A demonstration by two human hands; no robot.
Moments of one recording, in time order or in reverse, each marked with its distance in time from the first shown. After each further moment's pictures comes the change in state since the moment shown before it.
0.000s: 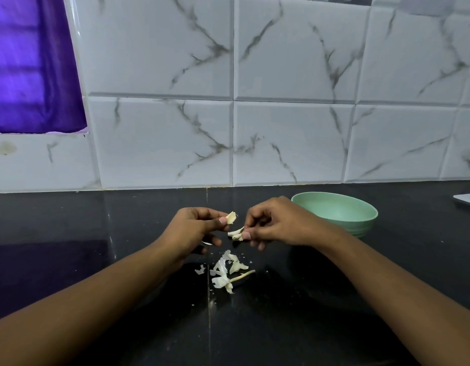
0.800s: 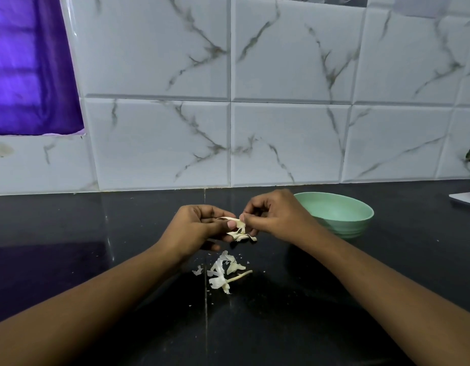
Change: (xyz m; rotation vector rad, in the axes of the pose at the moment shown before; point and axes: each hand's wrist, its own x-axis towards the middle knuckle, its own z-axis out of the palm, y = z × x) left_hand -0.006 0.004 0.006 -0.048 -0.078 0.123; right_hand 0.002 0.001 0.006 -0.032 0.301 -0.073
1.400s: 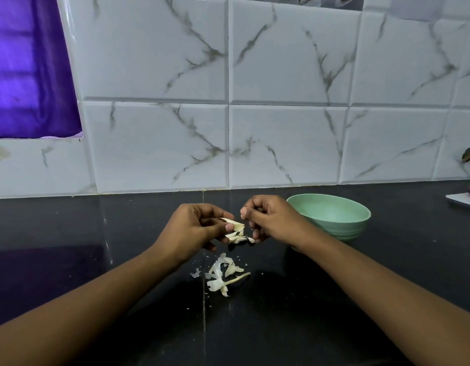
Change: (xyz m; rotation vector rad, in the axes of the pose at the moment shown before) left_hand -0.001 0.002 -0.003 0.129 -0.018 0.125; right_hand 0.004 0.004 0.008 0.272 -0.006 0.239
